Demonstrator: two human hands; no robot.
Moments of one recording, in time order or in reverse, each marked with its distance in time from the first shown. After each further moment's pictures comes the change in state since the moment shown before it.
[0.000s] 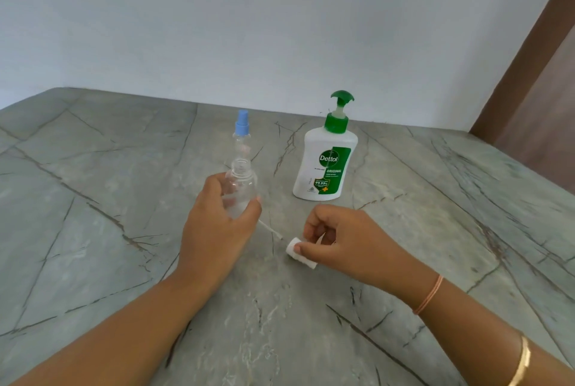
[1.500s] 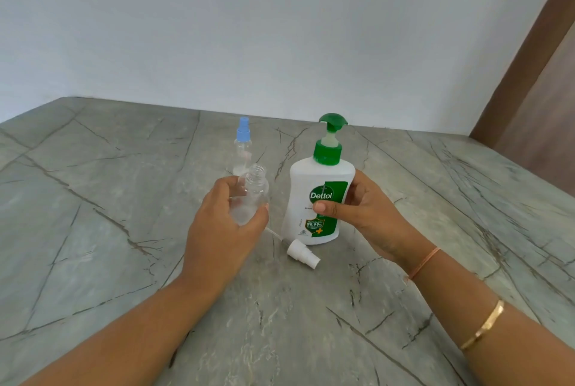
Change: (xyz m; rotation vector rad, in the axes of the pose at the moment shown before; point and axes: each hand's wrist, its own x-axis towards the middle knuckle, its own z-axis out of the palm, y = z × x) left_hand -0.003 0.003 0.000 0.071 0.015 0.099; right_hand 0.026 0.028 -0.016 0.818 0.110 0.025
